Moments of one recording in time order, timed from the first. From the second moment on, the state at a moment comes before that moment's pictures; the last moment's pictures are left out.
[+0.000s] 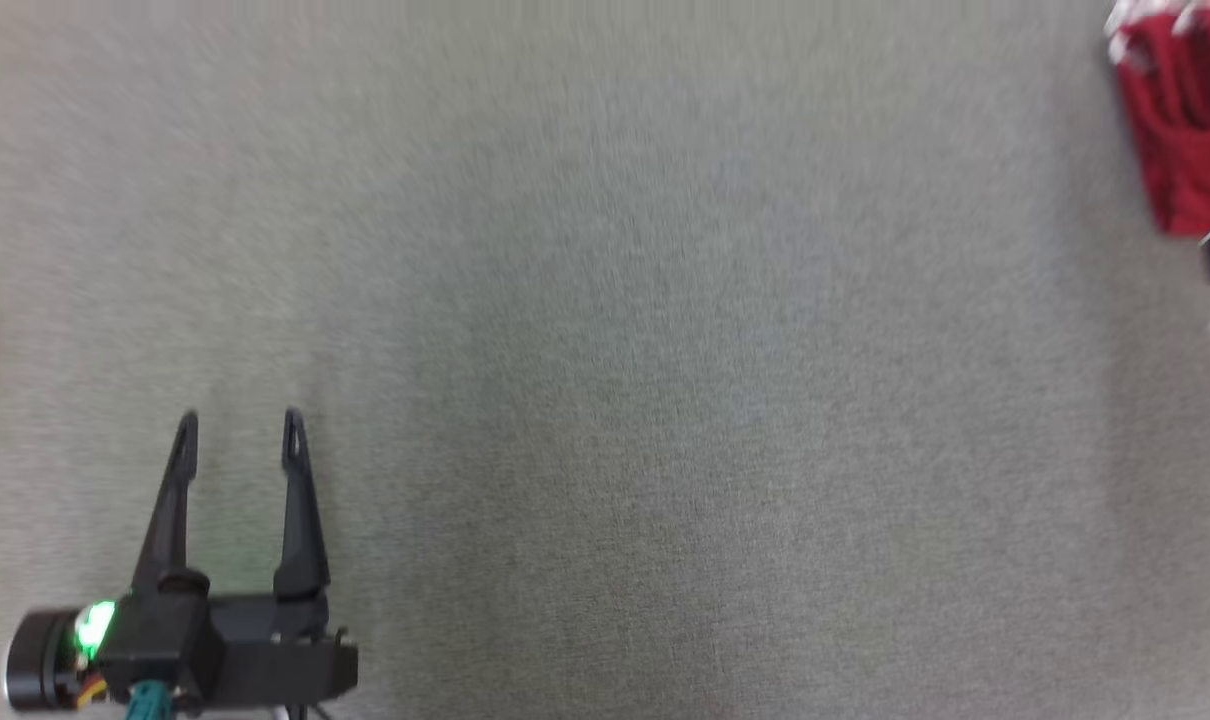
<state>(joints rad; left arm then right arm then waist) -0.13 0.10 -0.04 -0.03 -0.06 0.03 -0.26 -0.94 -0.71 0.34 0.75 0.49 0.13 -0.26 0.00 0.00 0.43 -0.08</state>
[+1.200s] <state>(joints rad) 0.06 0.09 0.03 0.08 -0.08 -0.04 -0.26 -0.01 -0.23 0.00 0.24 0.29 0.13 -0.26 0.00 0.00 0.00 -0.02</state>
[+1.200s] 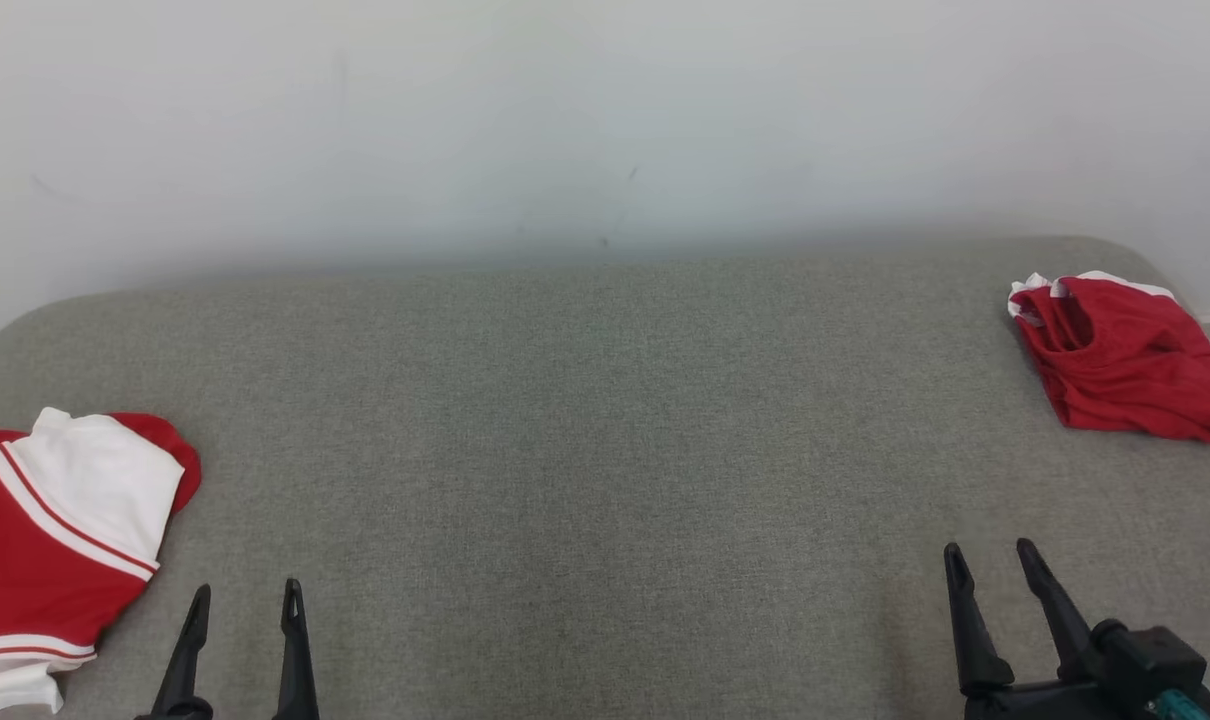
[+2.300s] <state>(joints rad) 0.08 0.10 0.03 0.18 -0.06 -0.04 -0.26 0.10 -0.16 0.00 0.21 0.23 0.13 -0.26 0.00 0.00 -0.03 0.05</state>
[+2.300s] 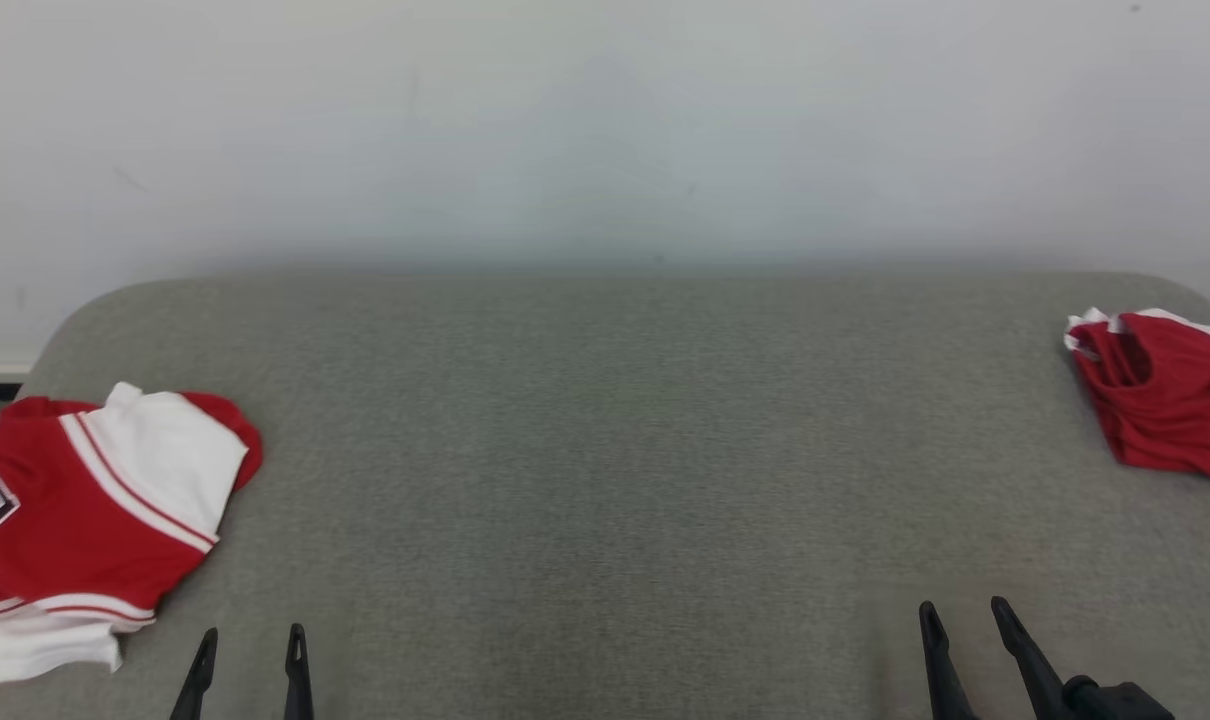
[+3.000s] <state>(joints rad) 0.10 0.12 0.05 0.18 -0.07 -0.01 -0.26 0.12 -0.13 0.00 0.23 0.23 0.13 -0.26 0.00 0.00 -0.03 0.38</state>
